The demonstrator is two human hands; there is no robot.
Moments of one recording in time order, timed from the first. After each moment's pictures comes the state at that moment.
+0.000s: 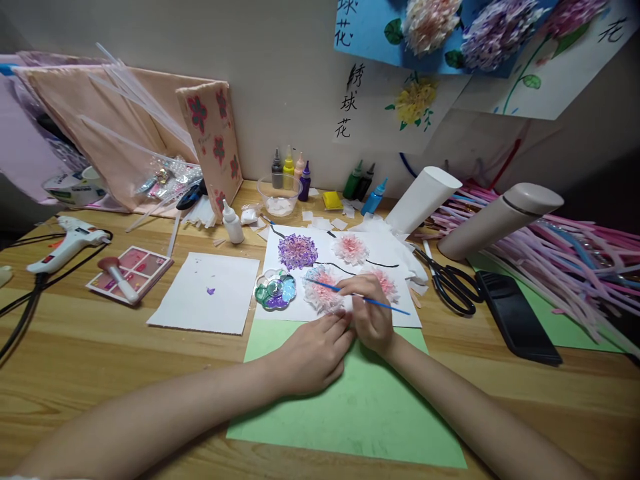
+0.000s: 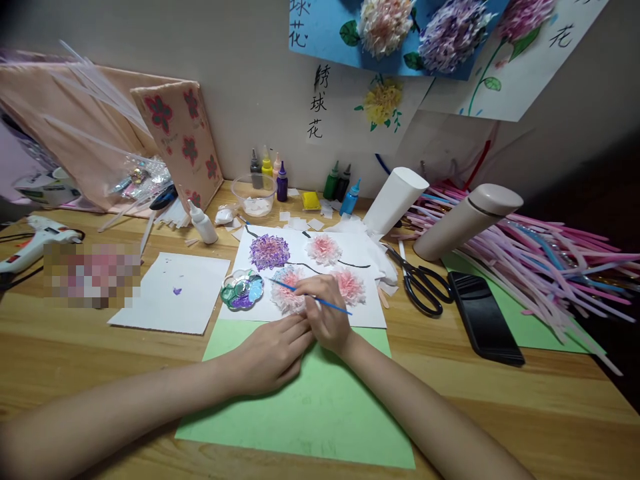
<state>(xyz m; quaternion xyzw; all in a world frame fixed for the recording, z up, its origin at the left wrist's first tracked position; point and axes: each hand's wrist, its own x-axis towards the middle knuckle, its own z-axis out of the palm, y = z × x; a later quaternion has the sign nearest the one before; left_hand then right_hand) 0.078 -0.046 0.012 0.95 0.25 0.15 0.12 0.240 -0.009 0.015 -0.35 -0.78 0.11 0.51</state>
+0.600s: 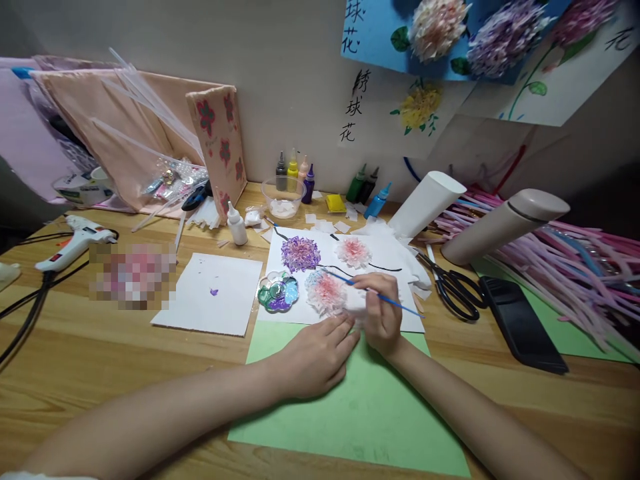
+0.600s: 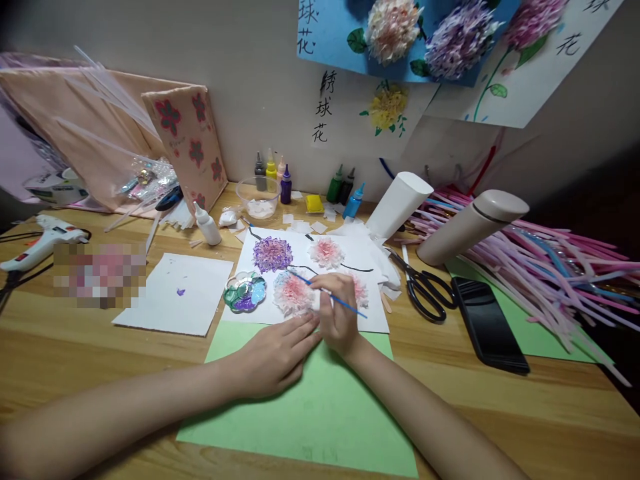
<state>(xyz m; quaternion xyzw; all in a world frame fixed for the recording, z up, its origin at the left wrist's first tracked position) 0.076 -0.047 0.010 0.95 0.25 0.15 0.12 0.242 -0.006 0.013 -0.40 -0.73 0.06 0.55</state>
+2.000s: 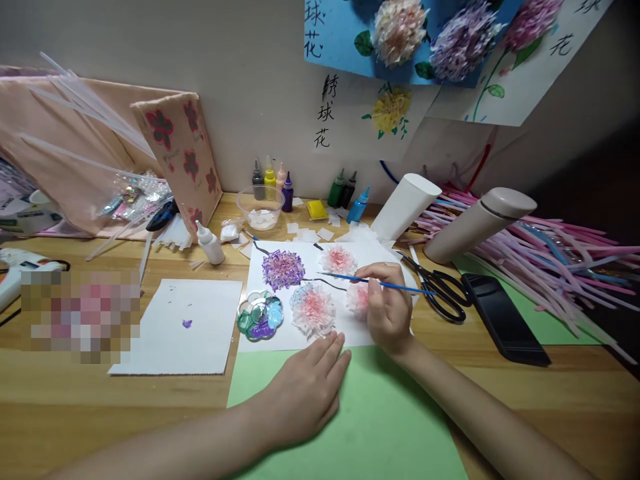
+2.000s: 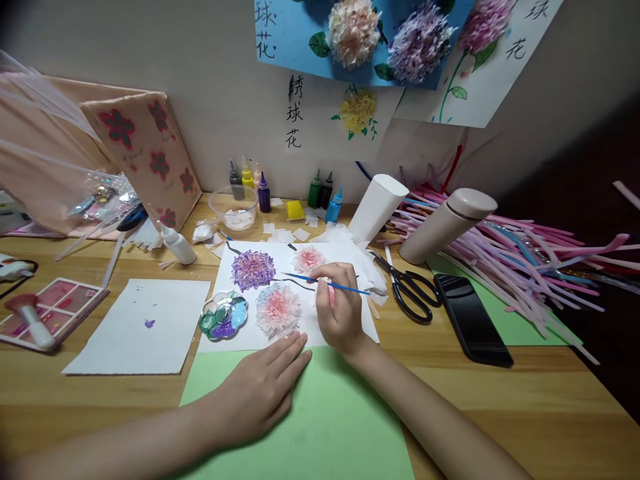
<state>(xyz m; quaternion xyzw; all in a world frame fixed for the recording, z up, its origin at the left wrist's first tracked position) 0.074 -0.049 0.009 0.95 0.25 0.12 0.11 0.253 0.013 0.044 -0.46 -0.70 0.03 0.54</state>
